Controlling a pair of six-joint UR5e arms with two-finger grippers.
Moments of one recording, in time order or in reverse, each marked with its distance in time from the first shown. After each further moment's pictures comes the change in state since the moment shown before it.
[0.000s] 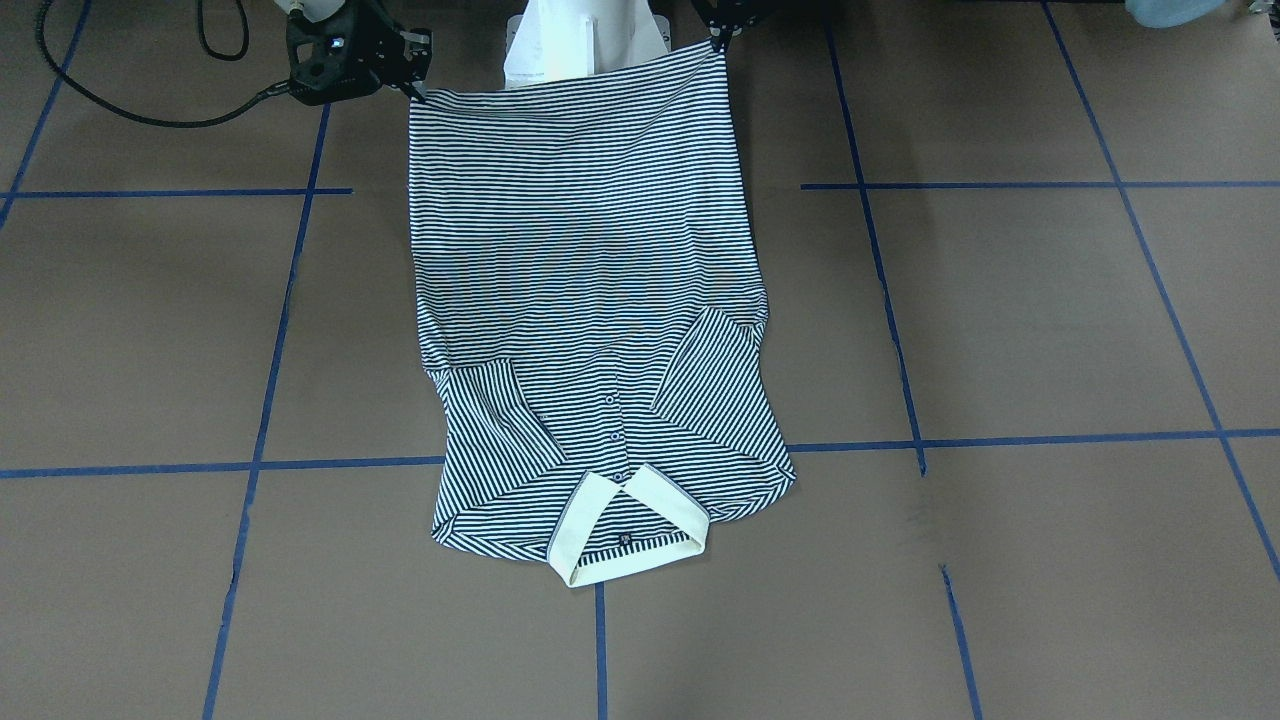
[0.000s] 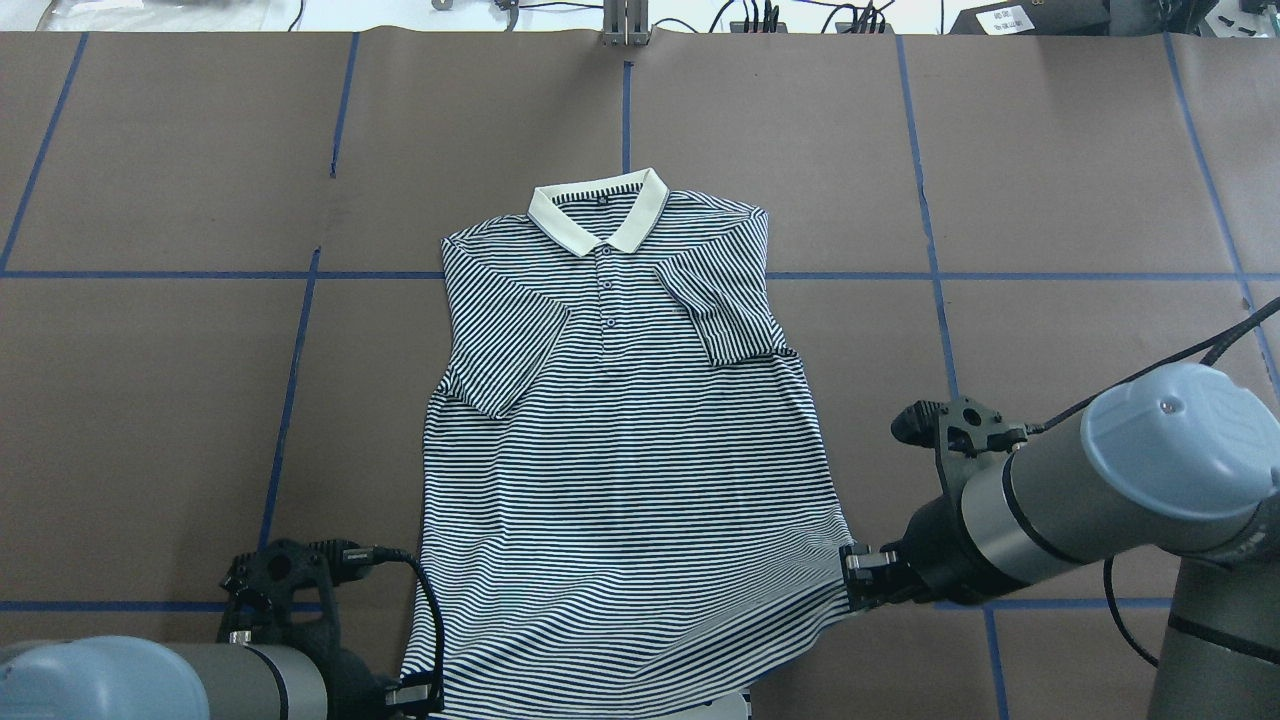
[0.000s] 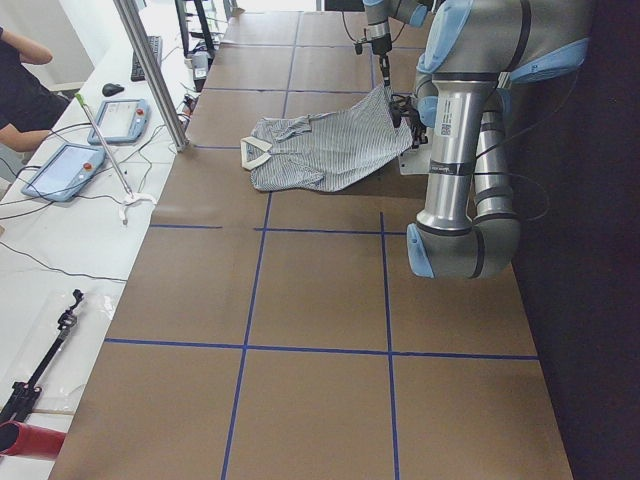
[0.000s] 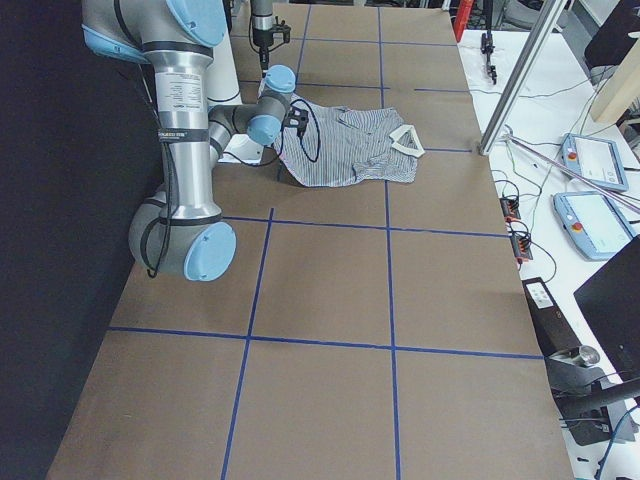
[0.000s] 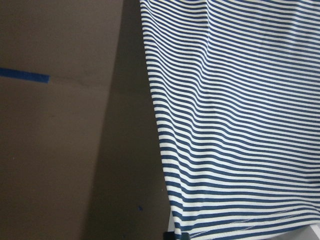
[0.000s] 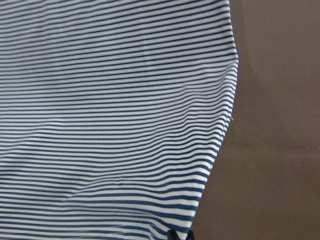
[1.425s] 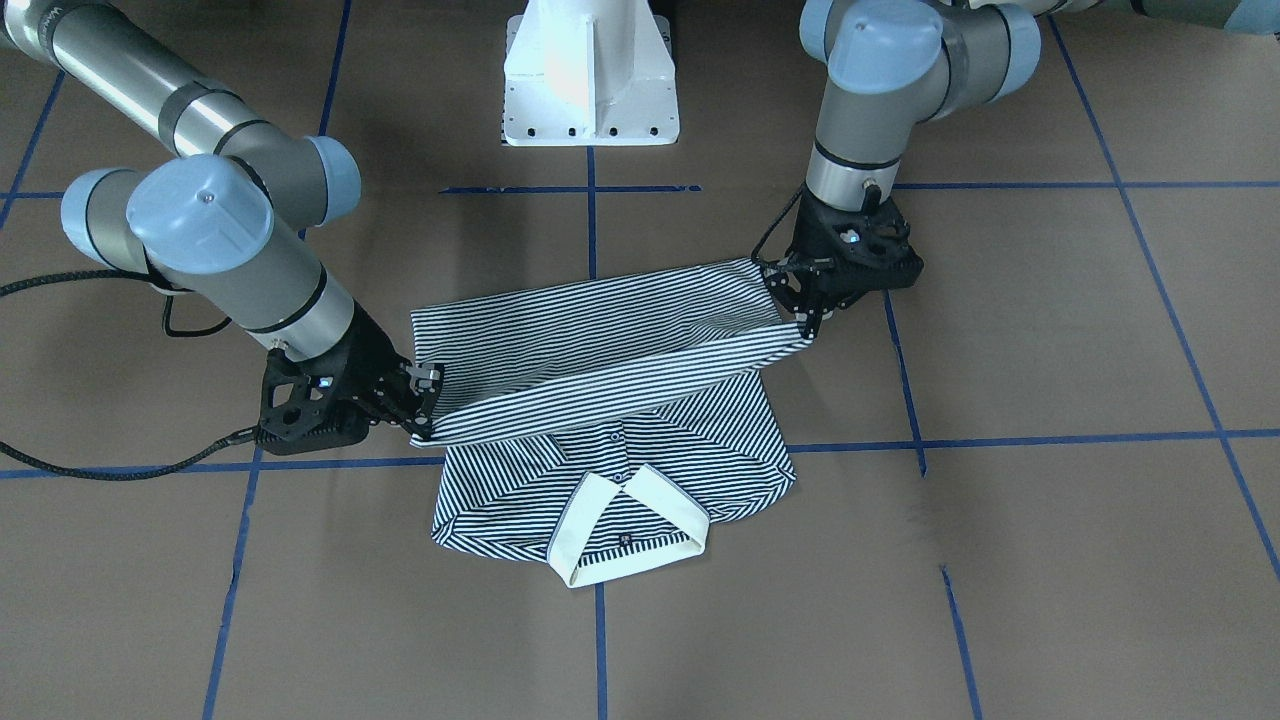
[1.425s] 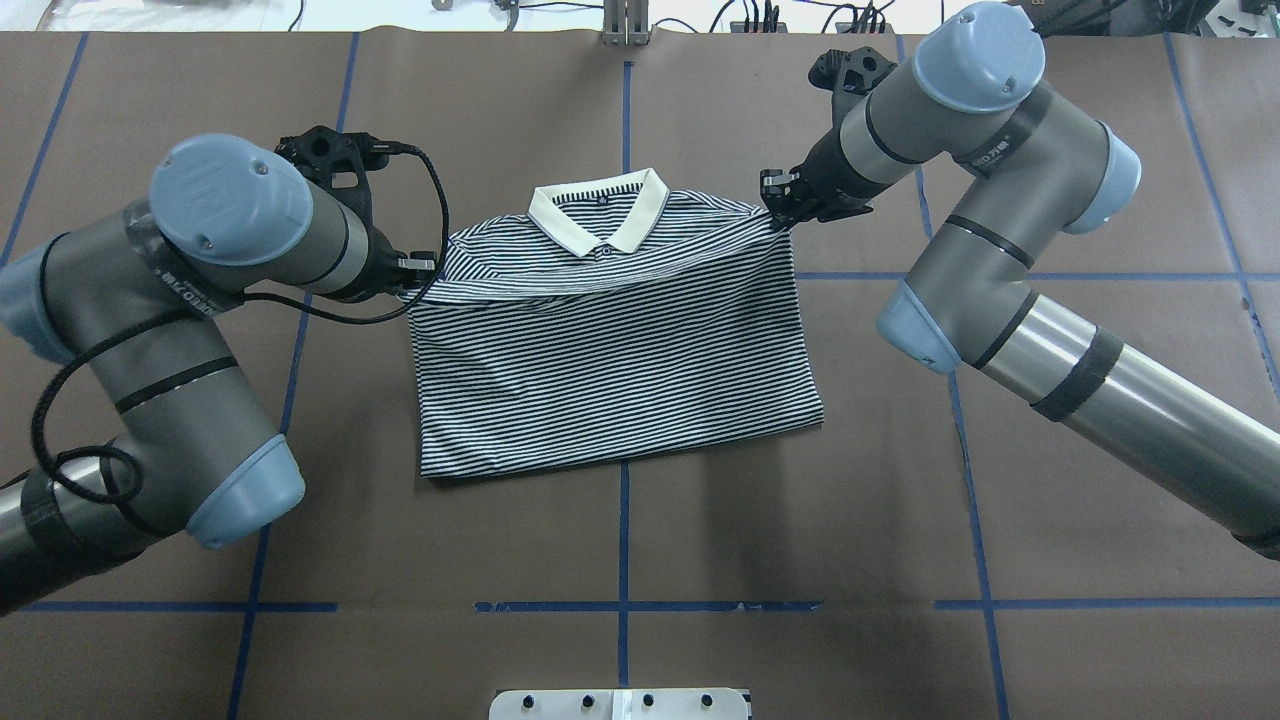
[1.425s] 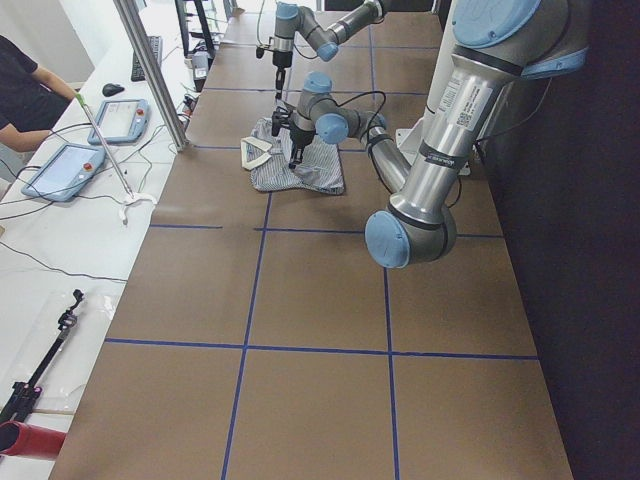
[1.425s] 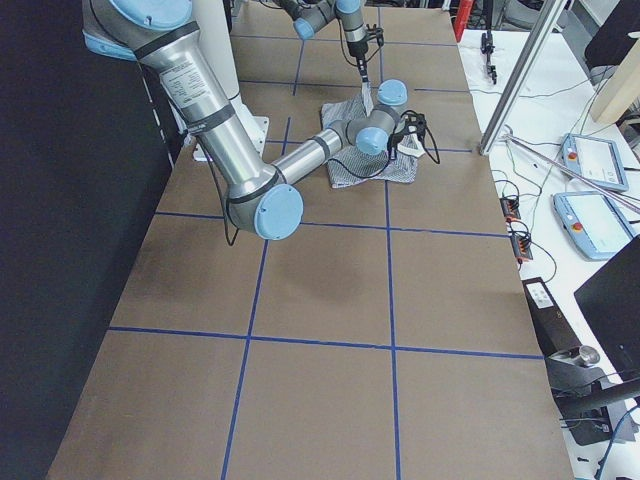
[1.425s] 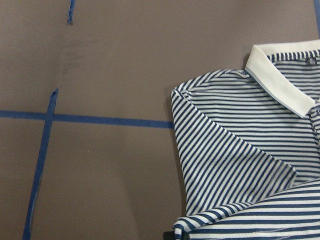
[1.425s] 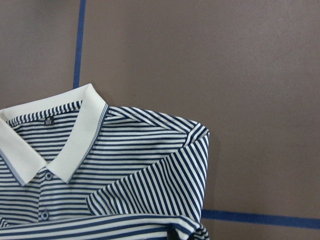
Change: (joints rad) left arm -0.616 -0.232 0.644 -0.313 -0.116 0.493; right arm 0.404 0.531 -0.851 0.290 -0.012 -0.289
